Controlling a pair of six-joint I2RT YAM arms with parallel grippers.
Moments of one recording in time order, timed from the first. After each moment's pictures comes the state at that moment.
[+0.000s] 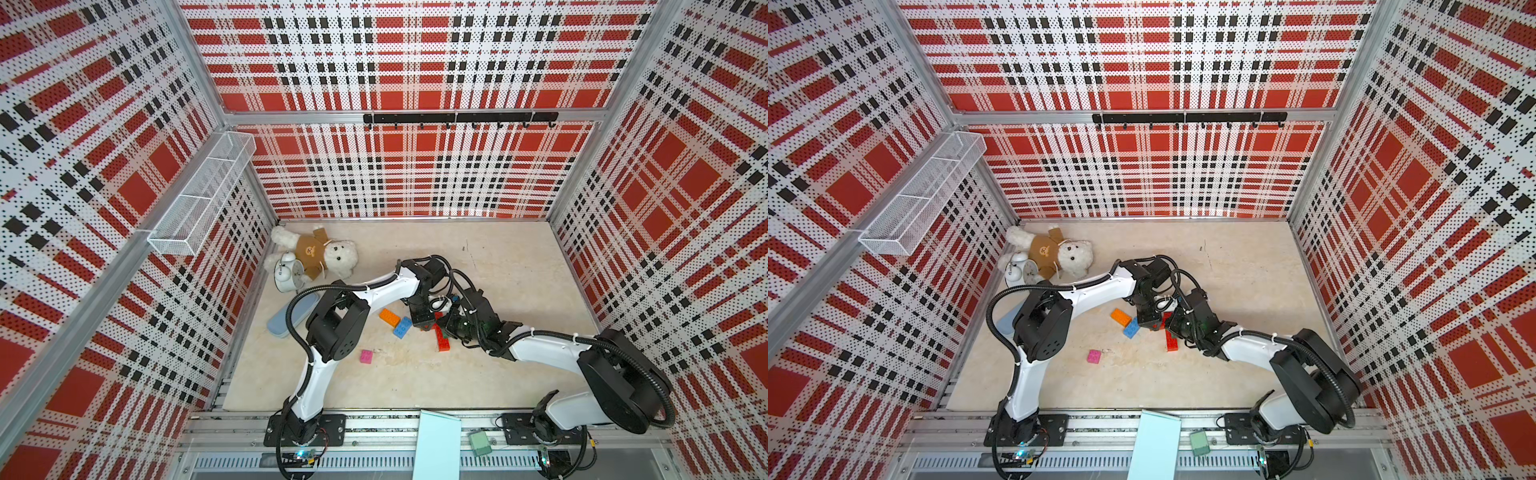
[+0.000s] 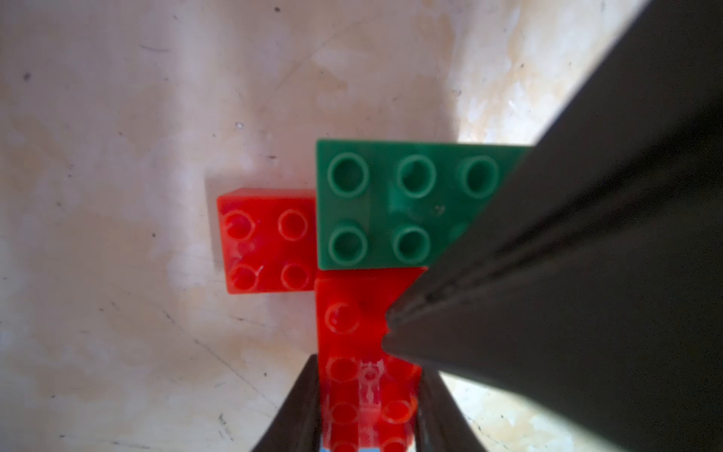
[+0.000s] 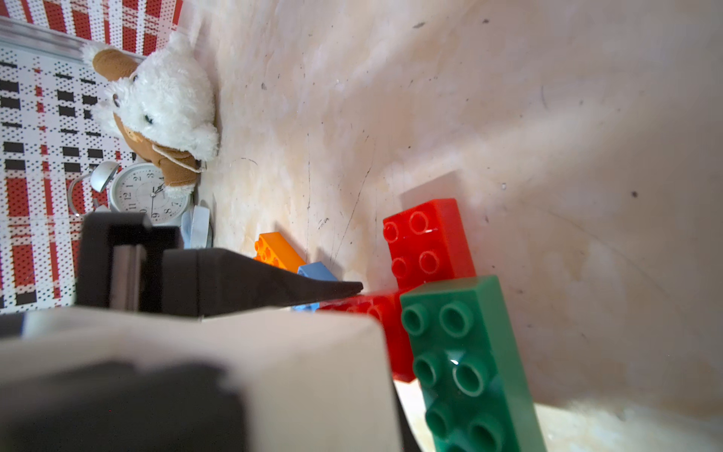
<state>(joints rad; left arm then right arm) -0.78 2.13 1.66 -0.99 0.22 0.66 0.68 1.45 0.56 0.16 -0.11 1.09</state>
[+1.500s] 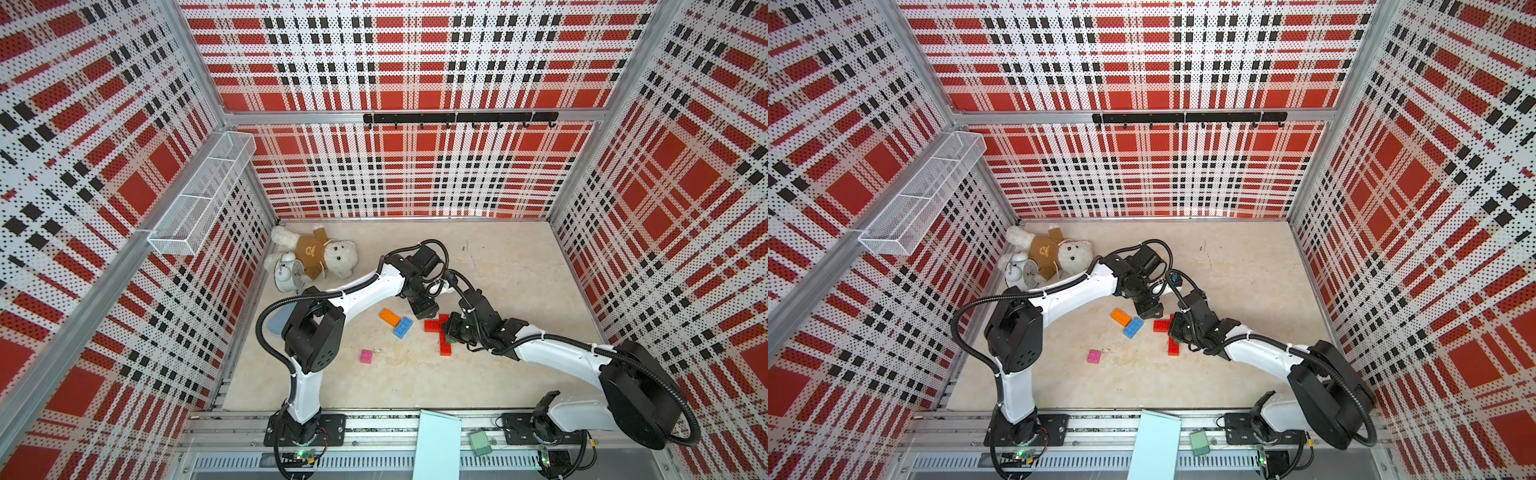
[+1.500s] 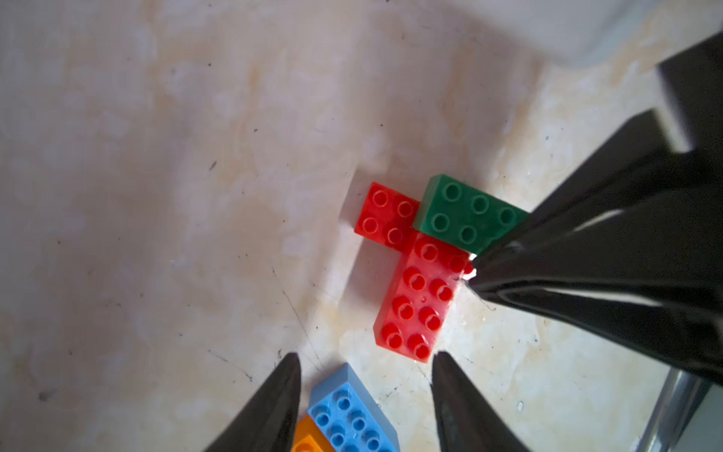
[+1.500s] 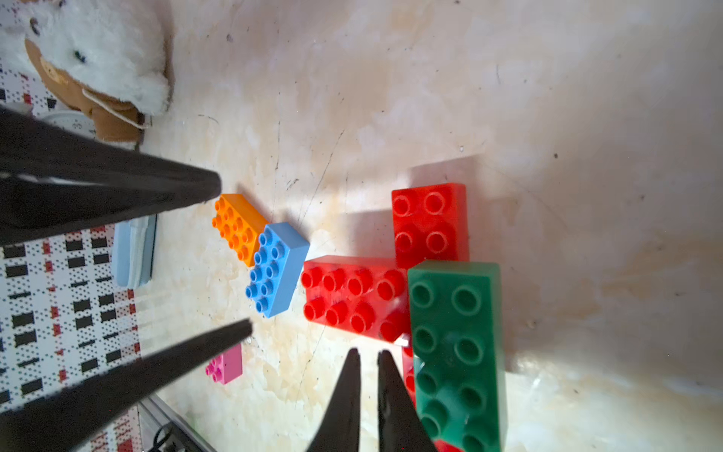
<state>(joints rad) -0.74 1.93 1.55 -0.83 0.22 0.41 0.71 1.33 0.63 -0.13 -0.08 0.97</state>
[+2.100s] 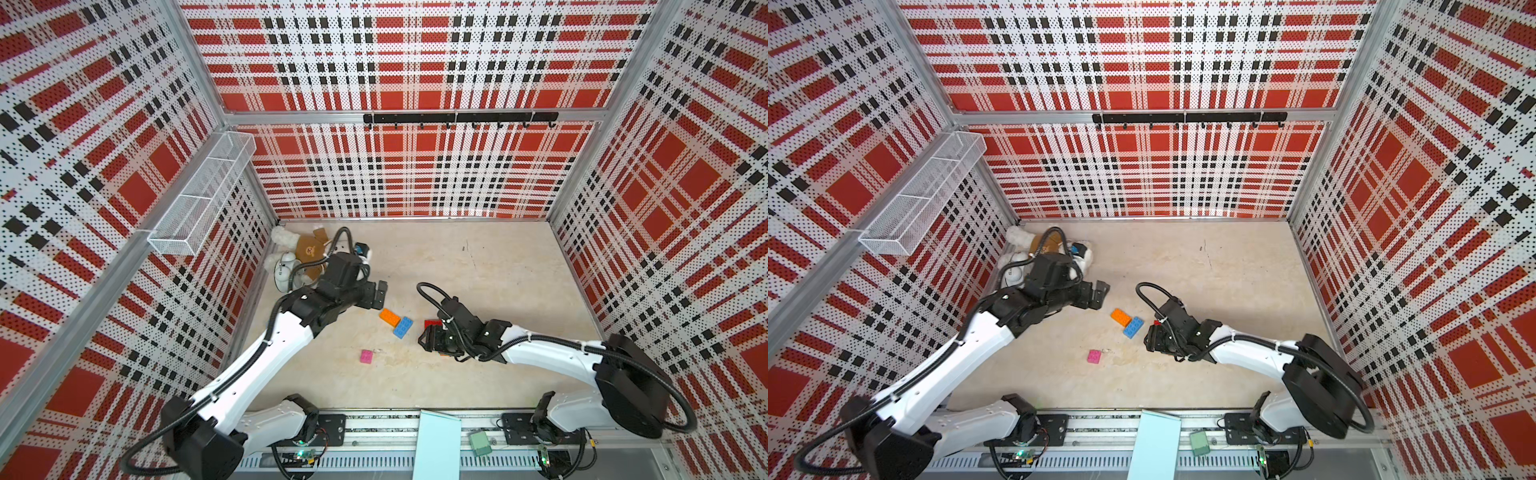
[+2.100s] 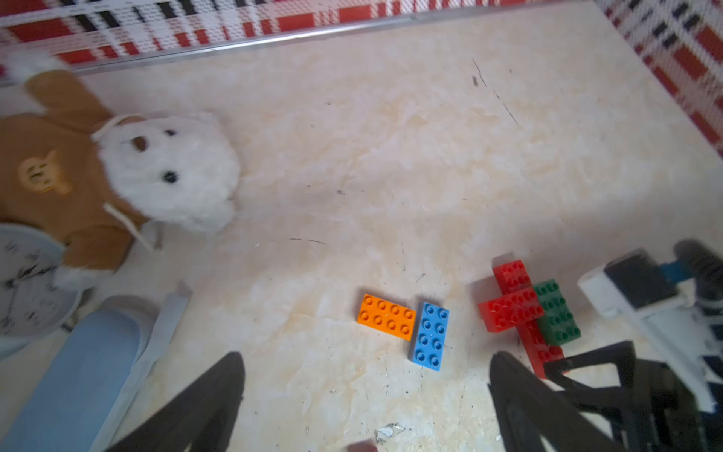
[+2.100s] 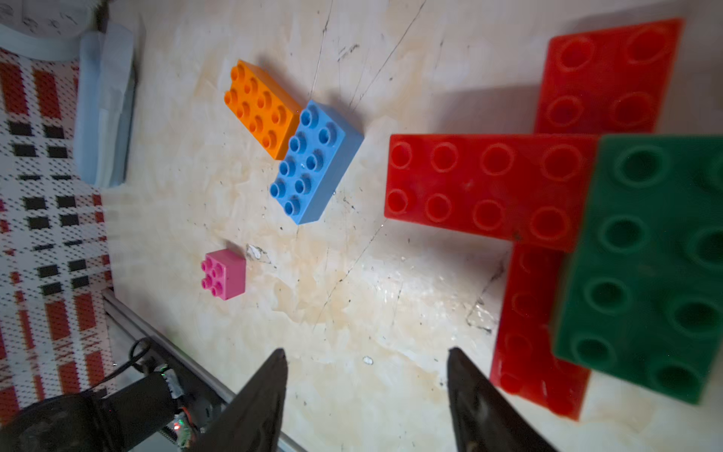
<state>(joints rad) -0.48 1.09 1.05 -0.65 -0.06 -0.25 0.91 1.44 0.75 -0.25 -0.08 0.96</state>
